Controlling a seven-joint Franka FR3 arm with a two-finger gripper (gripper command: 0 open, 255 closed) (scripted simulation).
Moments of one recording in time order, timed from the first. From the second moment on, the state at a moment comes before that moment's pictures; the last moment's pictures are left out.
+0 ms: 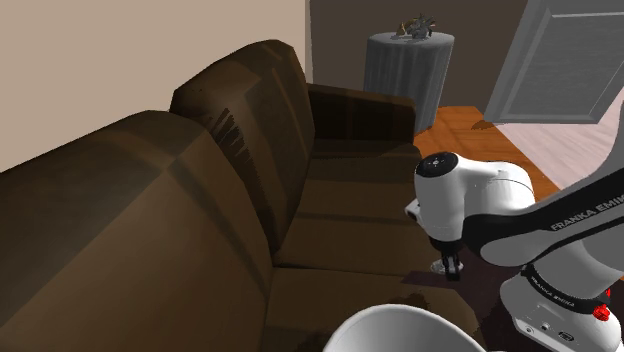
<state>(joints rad) 0.11 -0.47 0.68 -3.02 0.29 2.26 -0.15</state>
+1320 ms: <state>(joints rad) 0.17 -0.81 0.53 -2.90 0.25 1.82 -0.22</state>
